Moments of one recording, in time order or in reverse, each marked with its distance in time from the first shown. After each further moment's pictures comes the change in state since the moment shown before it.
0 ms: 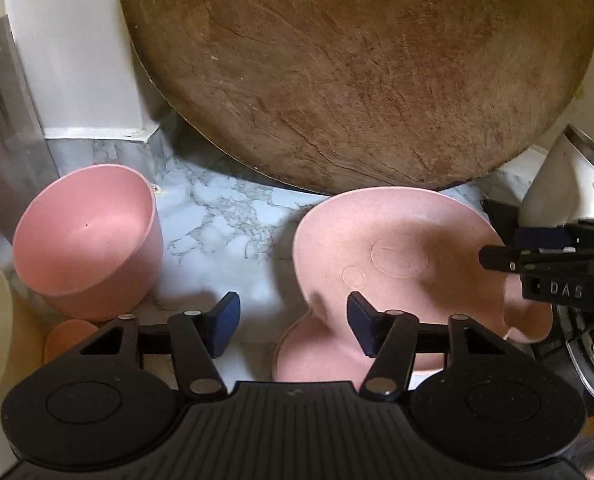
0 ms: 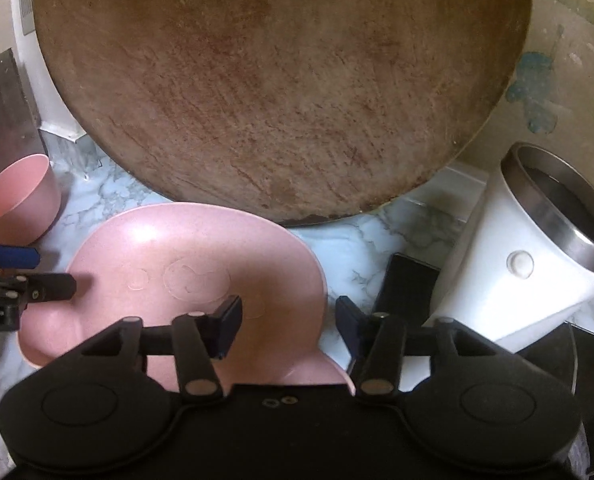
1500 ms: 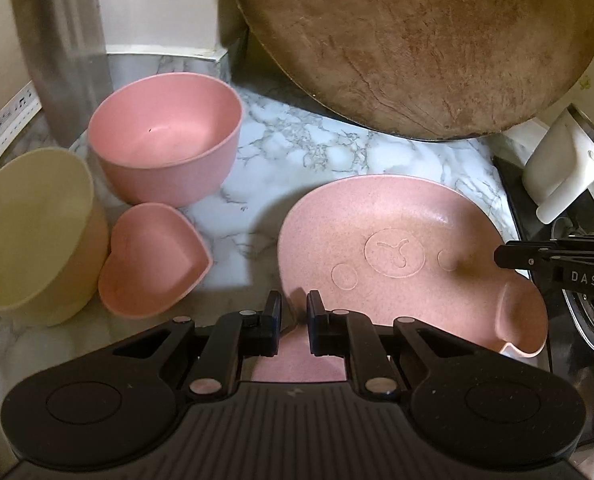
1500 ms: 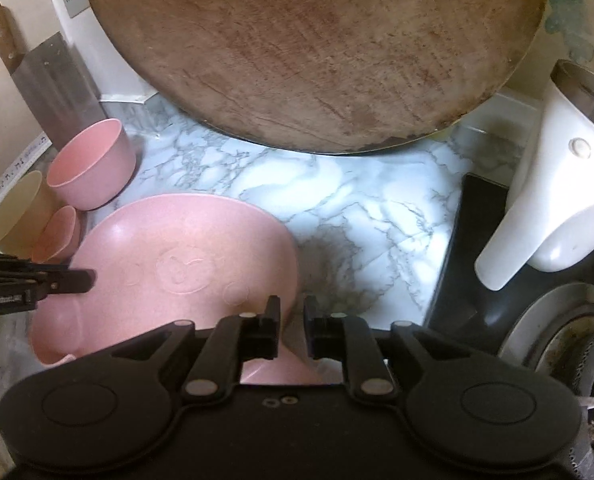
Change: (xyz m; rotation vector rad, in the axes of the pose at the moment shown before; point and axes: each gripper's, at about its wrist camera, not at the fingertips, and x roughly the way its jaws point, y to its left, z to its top) left arm -0.040 0.055 -0.035 -0.085 0.113 -0.022; right arm -0.022 0.026 -0.025 0.081 0.124 0.178
